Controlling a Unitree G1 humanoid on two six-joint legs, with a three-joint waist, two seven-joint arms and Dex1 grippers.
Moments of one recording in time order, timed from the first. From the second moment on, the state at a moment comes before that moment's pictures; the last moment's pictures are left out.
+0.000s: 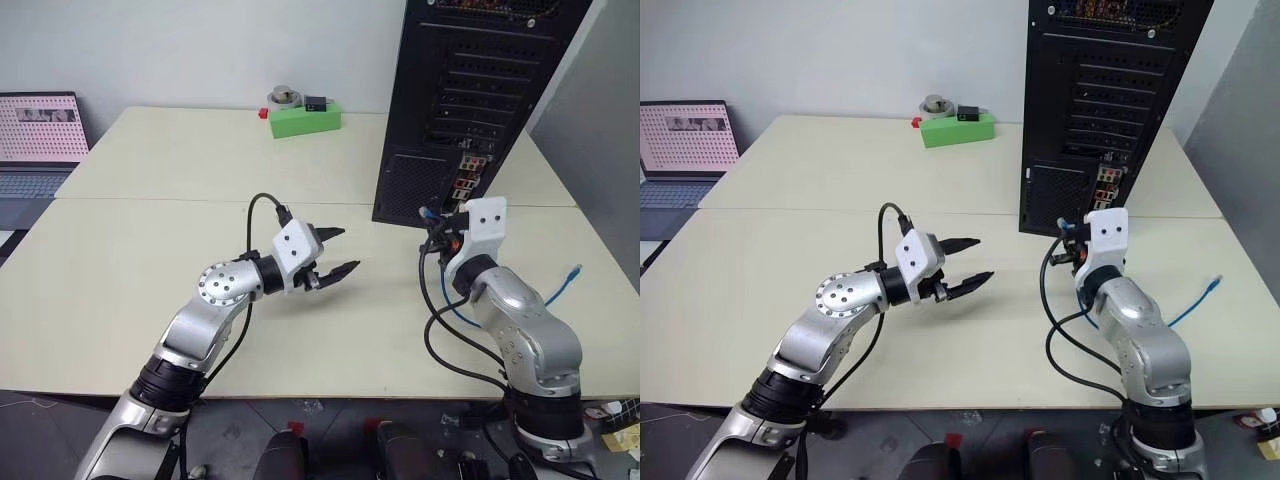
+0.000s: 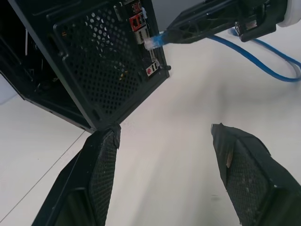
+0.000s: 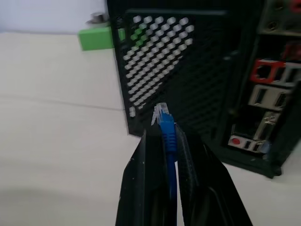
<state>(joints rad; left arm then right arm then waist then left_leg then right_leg) -0.49 0.50 -0.25 -0.12 -0.25 0.21 -0.68 -0.40 -0.17 -0.05 -0.39 0.26 0.74 -0.04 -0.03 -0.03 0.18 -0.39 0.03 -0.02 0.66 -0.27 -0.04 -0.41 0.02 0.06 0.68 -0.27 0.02</state>
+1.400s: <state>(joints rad) -0.56 0.37 -0.23 -0.16 -0.14 0.36 -0.60 -0.56 -0.08 -0.15 -0.12 0.12 0.56 -0.20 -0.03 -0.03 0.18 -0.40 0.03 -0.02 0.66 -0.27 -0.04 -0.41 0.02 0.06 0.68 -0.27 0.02</state>
